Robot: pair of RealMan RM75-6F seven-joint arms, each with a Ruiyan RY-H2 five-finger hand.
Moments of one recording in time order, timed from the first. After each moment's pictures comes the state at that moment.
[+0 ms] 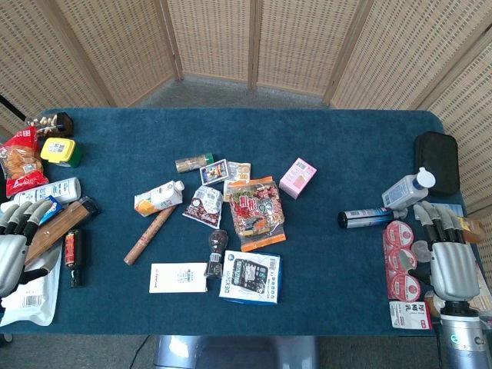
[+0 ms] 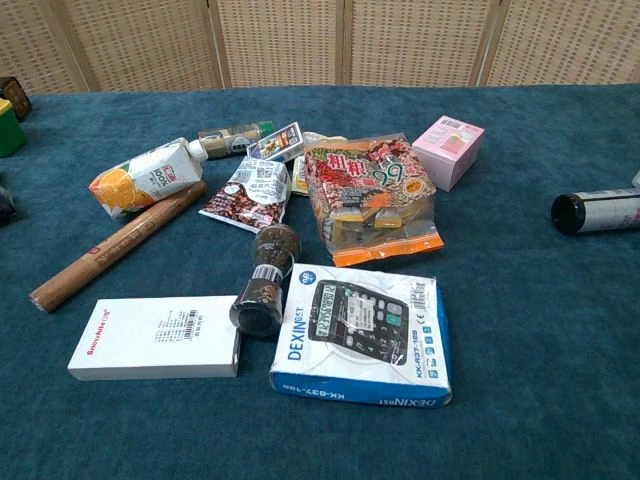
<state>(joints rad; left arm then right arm) -0.15 -0.87 -0.03 -2.00 1.42 1.42 0.10 0.10 -1.16 0.14 -1.74 -1.49 1.55 -0.11</state>
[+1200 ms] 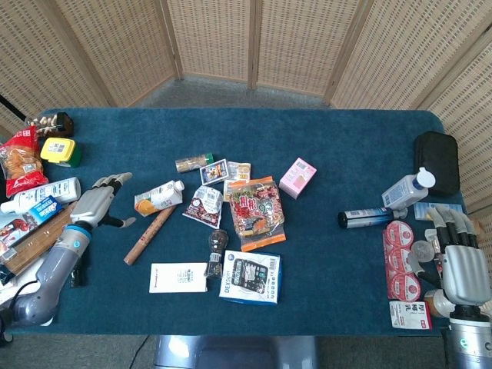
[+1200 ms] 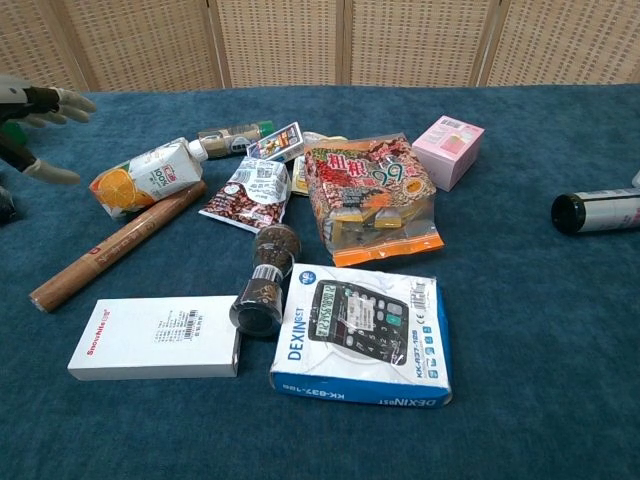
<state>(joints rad) -0.64 -1.25 -0.22 -1.57 0.83 0.79 0.14 0.07 -1.13 0.14 -1.77 -1.45 1.56 -0.09</state>
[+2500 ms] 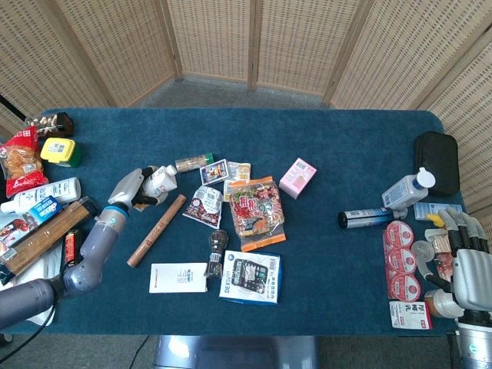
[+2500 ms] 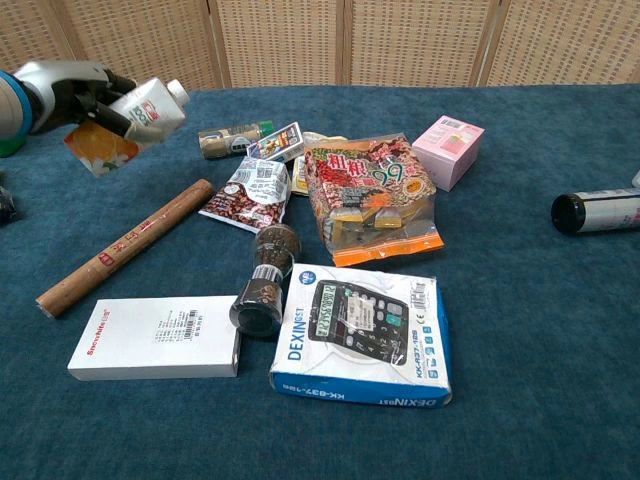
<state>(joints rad) -0.78 -1.42 -0.35 -1.43 0.63 0.74 -0.02 0.04 -1.11 0.14 -1.78 -1.45 1.58 -0.03</state>
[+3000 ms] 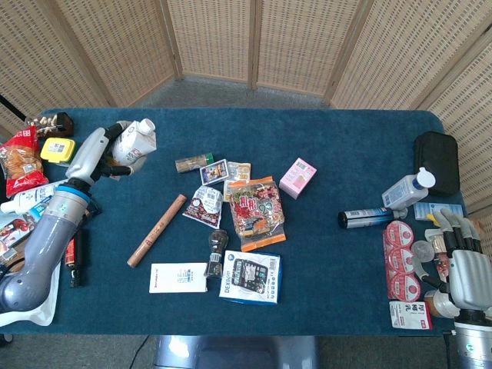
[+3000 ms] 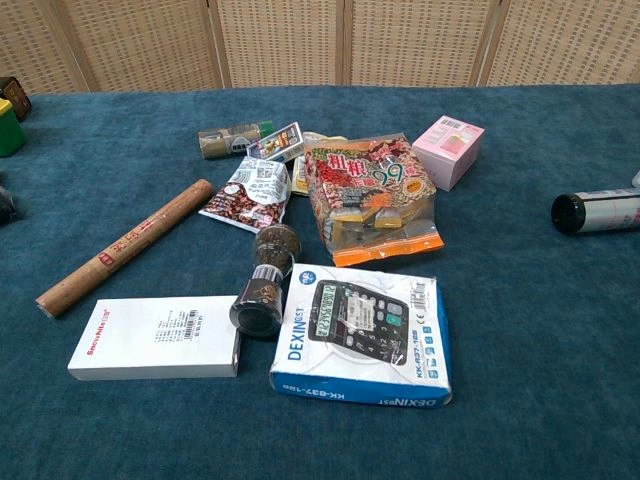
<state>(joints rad) -0.69 -0.98 -0.55 -1.90 0.67 0.87 -0.11 0.05 -1.15 0.13 -1.71 -1.46 1.56 0.04</state>
